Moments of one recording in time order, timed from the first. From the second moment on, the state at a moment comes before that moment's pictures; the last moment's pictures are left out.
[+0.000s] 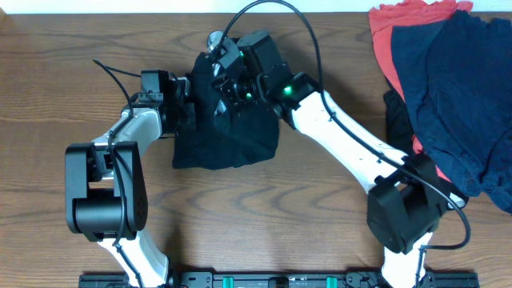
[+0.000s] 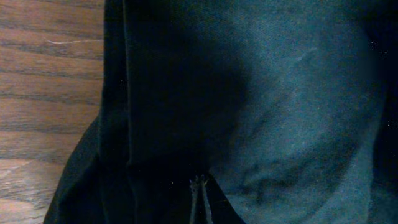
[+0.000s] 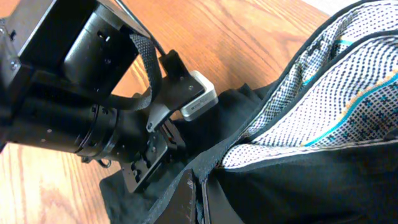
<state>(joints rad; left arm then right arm) 0.02 1.93 1.11 -0.32 0.28 -0.07 0.66 2.01 1.69 -0.35 -0.34 0.00</state>
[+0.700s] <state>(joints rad) 0.02 1.79 1.11 -0.39 0.21 -0.10 0.67 2.01 1.69 -0.33 -0.34 0.00</state>
